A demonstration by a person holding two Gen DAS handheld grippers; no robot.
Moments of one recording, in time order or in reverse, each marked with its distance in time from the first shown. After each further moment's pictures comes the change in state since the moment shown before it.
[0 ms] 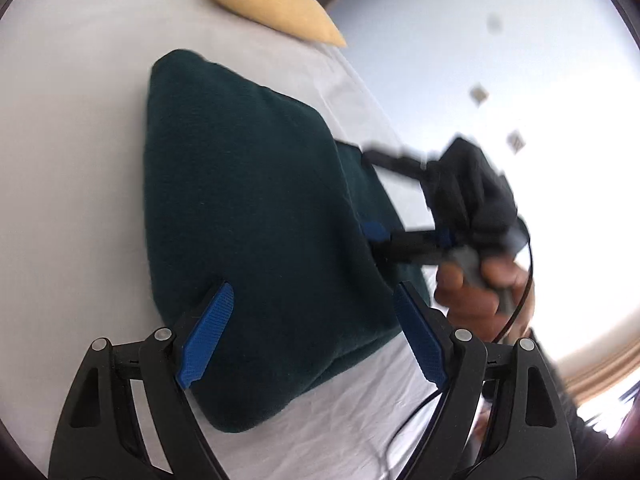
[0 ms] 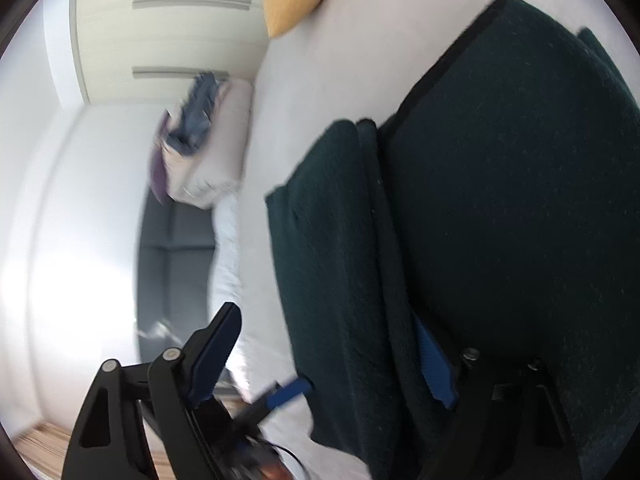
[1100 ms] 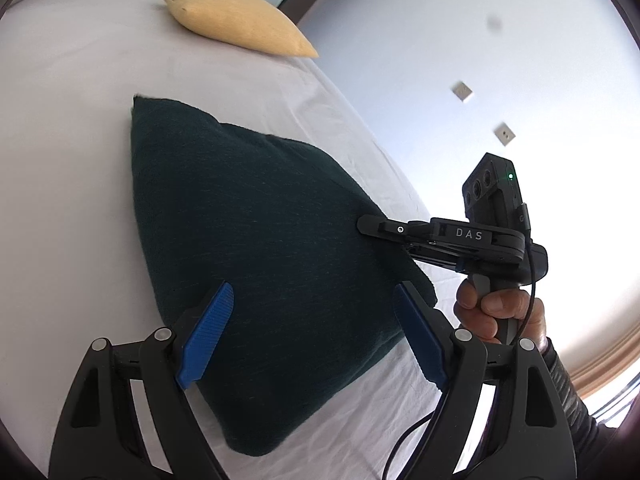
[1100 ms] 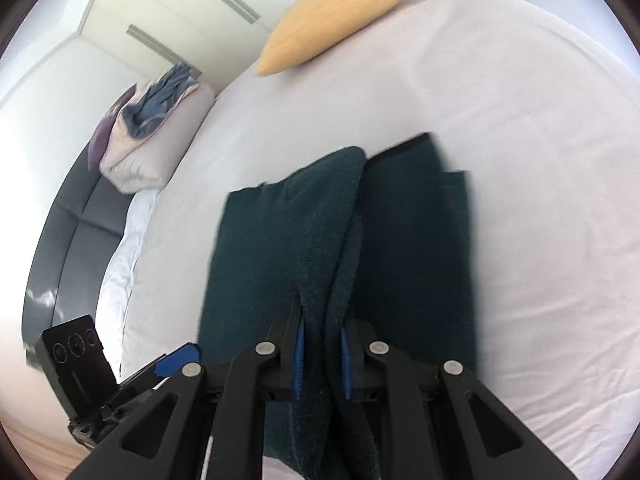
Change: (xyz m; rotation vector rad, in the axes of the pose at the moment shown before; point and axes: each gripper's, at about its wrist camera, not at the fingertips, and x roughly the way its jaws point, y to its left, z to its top) left arm 0.049 -0.053 0.036 0.128 -0.030 0.015; right arm -0.094 -0.007 -0.019 -0.225 -0.206 -0.350
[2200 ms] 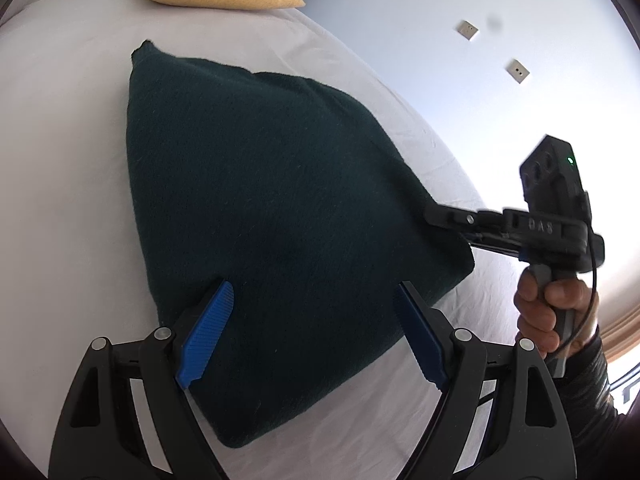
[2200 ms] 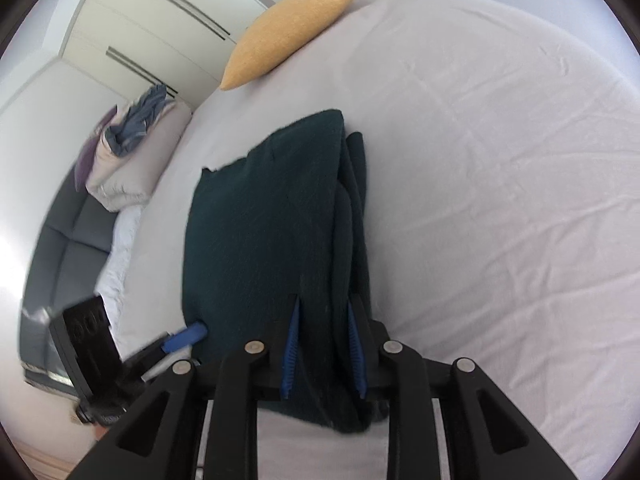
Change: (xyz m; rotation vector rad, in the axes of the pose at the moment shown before) left arm 0.005 0.016 -0.025 0.111 0.144 0.094; right arm -0.042 -0.032 -0.047 0.049 -0.032 -0.064
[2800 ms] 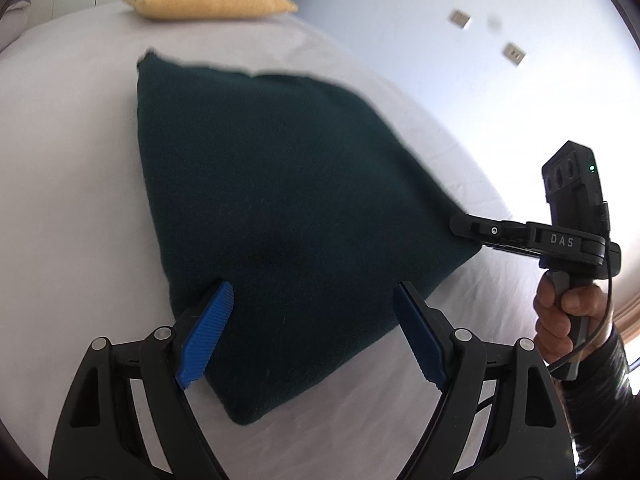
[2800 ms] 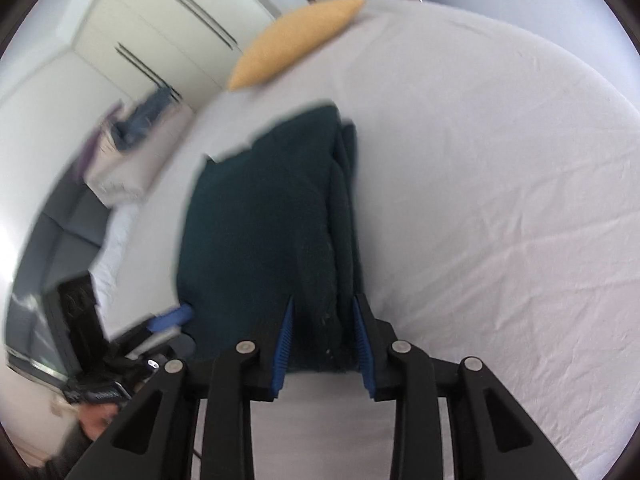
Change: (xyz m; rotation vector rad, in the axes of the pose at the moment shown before) left arm 0.015 -0.021 -0.020 0.083 -0.011 0.071; right arm -0.006 -0.004 -0.042 -0.041 -0.044 -0.061
